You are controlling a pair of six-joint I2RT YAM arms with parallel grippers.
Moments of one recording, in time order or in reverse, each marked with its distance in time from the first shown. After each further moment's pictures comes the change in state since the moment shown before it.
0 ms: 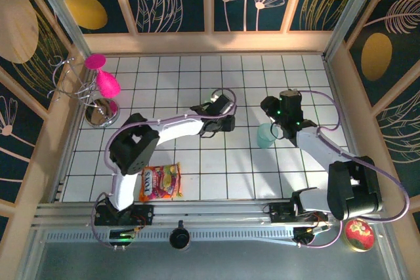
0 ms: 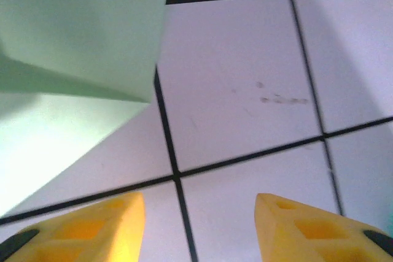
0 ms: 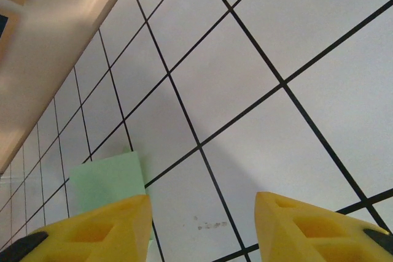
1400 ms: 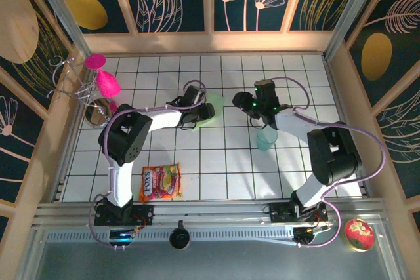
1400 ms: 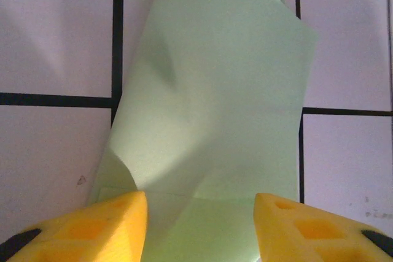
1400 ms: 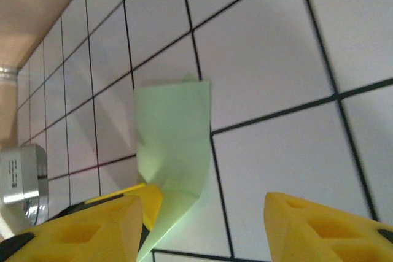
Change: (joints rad) left arm 0.277 0.038 -0.180 0.313 0.217 -0.074; right arm 0.163 0.327 0.237 0.029 -0.199 -0.071
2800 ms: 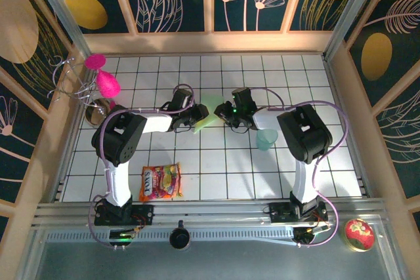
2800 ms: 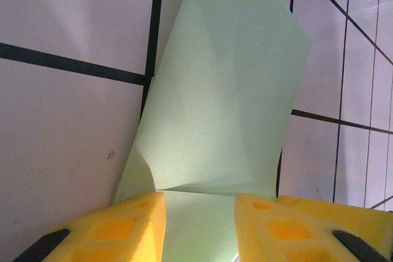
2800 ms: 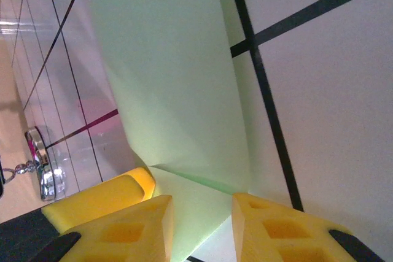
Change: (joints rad) left arm 0.060 -0.040 -0.151 0.207 0.162 -0.151; right arm 0.119 0.299 0.087 0.144 -0.113 0.225
